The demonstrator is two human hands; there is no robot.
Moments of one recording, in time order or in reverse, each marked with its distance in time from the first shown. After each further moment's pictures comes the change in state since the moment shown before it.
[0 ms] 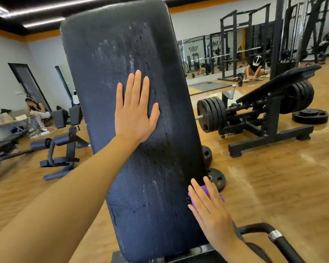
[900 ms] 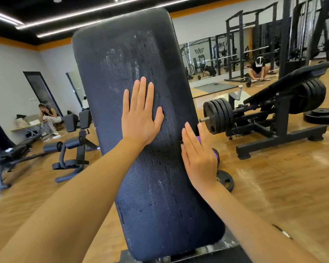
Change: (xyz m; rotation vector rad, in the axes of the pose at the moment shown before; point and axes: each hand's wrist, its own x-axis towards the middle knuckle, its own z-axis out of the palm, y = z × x) left_hand -0.002 0.001 -0.001 -0.018 -0.014 -0.002; right_hand 0.140 0.006 0.011 -0.002 0.267 0.146
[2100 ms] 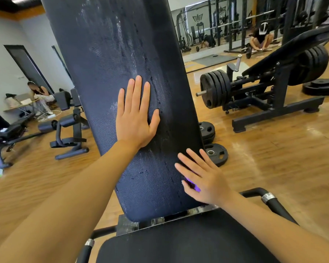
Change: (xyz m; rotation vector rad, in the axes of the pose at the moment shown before) left_hand -0.078 0.025 0.005 0.001 -0.044 0.046; right_hand -0.126 0.032 -0.047 0.263 -0.331 -0.324
